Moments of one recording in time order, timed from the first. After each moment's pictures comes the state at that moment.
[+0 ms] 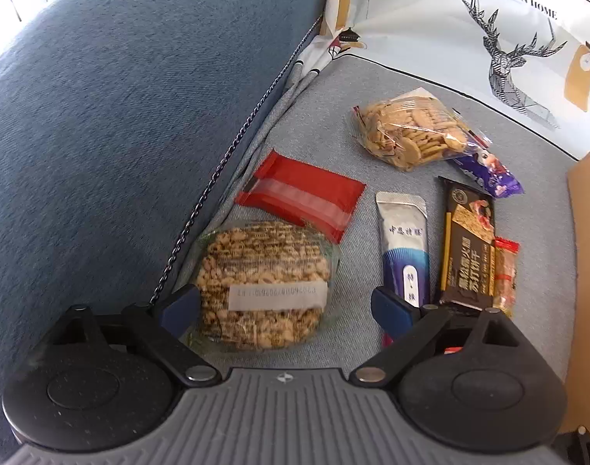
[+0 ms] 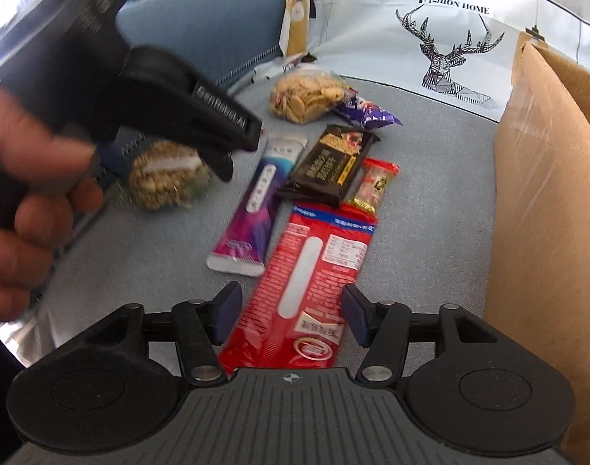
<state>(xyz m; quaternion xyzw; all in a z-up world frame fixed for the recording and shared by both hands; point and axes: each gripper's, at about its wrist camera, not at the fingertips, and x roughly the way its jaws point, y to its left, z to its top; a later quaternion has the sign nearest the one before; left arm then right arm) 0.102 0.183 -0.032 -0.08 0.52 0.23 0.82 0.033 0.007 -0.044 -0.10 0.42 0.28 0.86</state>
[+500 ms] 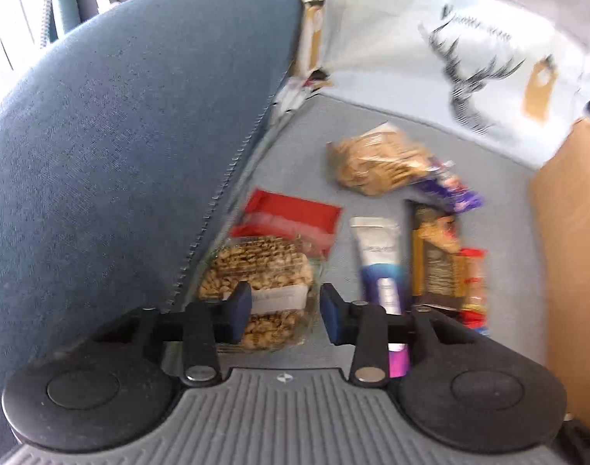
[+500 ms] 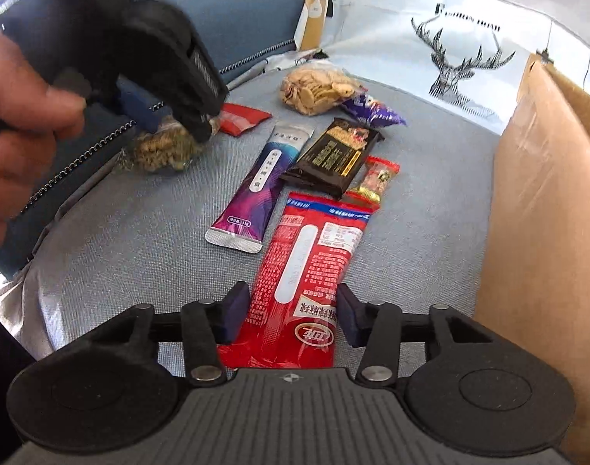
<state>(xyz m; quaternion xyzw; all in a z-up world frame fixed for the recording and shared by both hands) 0.078 0.183 -0.012 -0.09 0.47 0.16 0.86 0.019 0.004 -0.046 -0.15 0.40 0.29 0.86</state>
